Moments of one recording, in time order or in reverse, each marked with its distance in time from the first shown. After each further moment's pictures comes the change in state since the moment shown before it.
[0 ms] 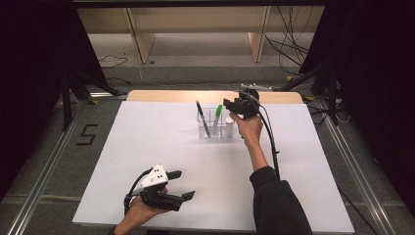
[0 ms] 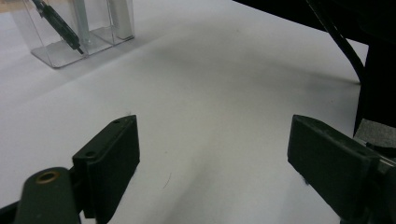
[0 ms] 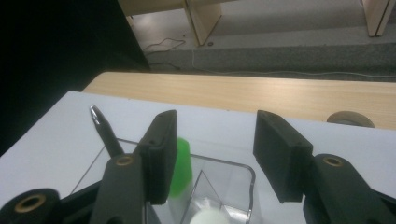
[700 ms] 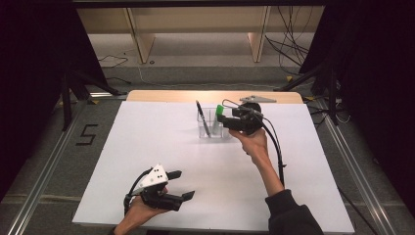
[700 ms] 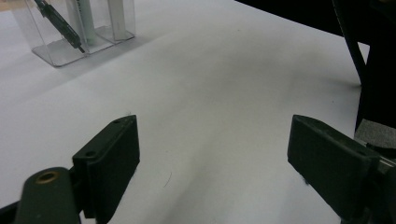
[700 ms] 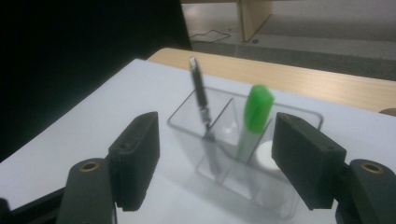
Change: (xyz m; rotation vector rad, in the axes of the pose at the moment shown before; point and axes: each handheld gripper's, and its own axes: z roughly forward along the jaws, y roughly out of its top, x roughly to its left) left arm 0.000 0.000 0.000 0.002 0.000 -0.008; right arm 0.030 -0.026 -0.059 0.020 0.174 -0.133
